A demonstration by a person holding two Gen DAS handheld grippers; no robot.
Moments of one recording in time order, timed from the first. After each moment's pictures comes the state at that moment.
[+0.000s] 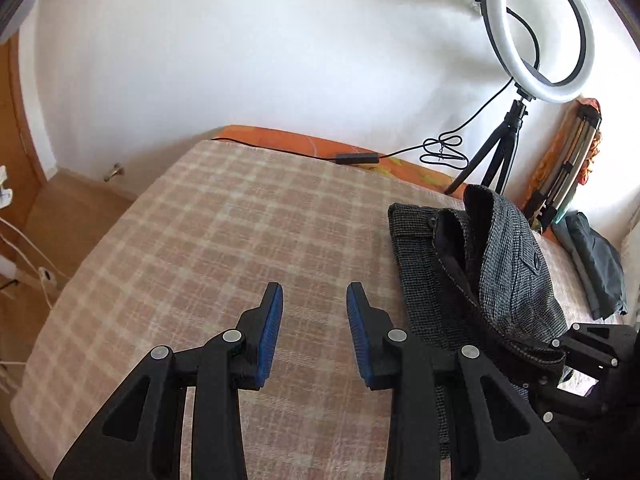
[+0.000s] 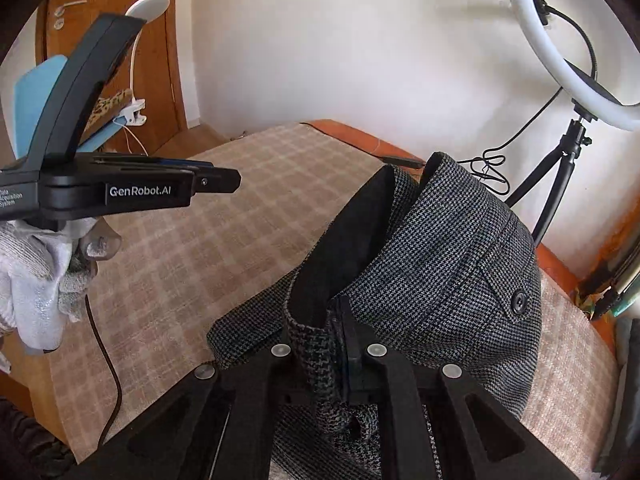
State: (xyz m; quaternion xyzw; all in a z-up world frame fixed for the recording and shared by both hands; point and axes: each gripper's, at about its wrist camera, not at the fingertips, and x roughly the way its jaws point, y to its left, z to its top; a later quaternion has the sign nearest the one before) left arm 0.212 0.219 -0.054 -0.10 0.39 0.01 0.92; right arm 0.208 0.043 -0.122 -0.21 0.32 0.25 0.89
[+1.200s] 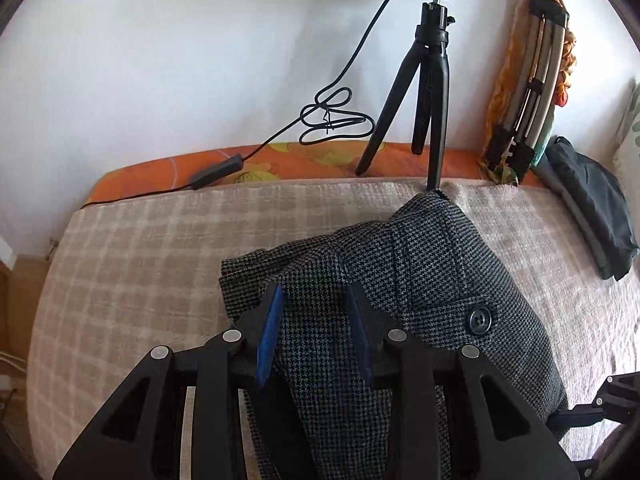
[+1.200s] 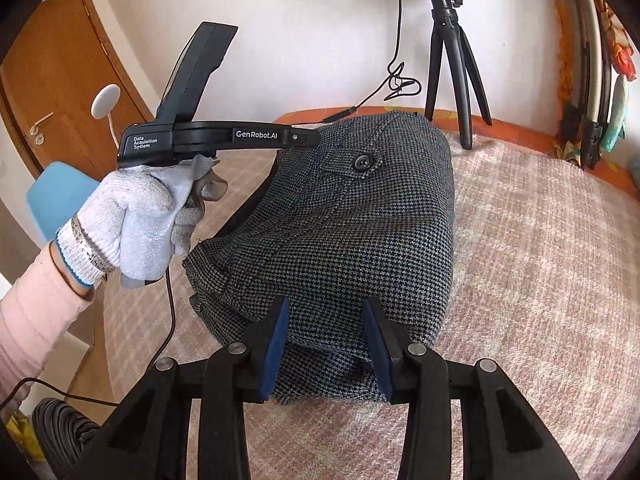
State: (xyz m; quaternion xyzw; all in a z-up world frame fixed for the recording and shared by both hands) left arm 0.327 0.081 -0.072 0.03 0.44 -0.09 0.90; right arm 0.197 -0.120 -0.130 0.01 0.38 0.28 0.88
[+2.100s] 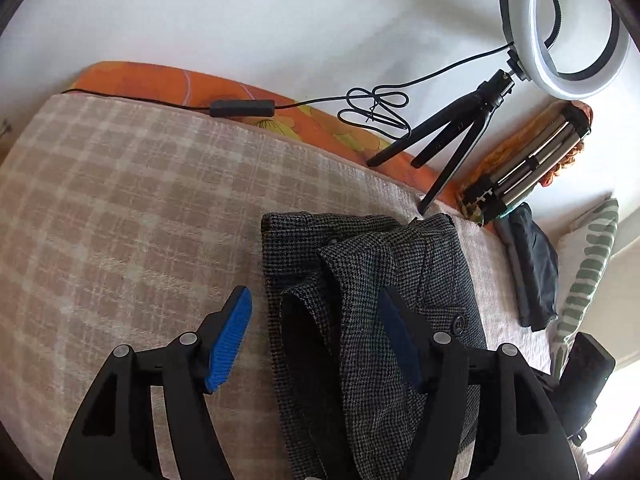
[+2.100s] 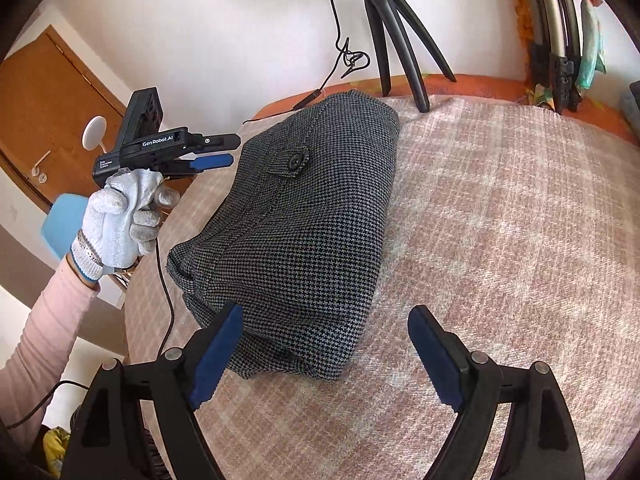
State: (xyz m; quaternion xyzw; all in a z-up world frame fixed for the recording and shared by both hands) left arm 0.333 0.163 -0.083 -0.19 0.50 -0.15 0.83; right arm 0.227 -0.181 -0.133 0.09 0.44 0.30 0.84
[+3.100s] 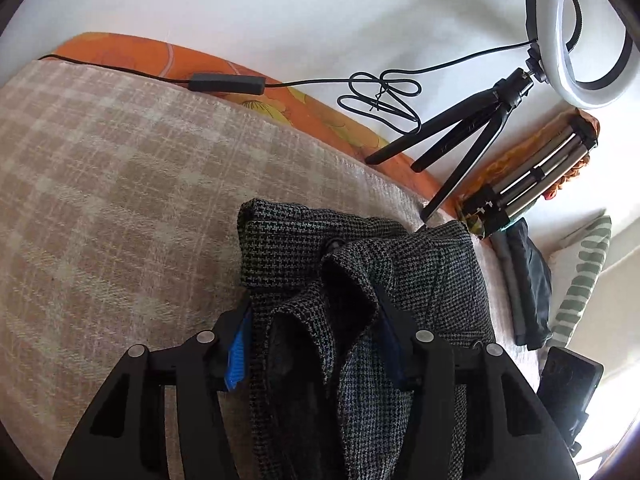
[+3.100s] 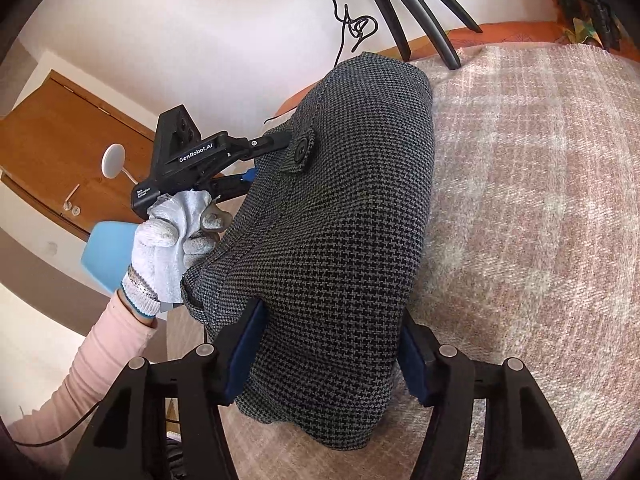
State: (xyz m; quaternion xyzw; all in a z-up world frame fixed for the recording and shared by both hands) left arm 0.351 0.146 -0.121 -0.22 0.48 -0.17 0.83; right arm 0.264 -0.147 -0.158 0.17 0.45 0.36 0.80
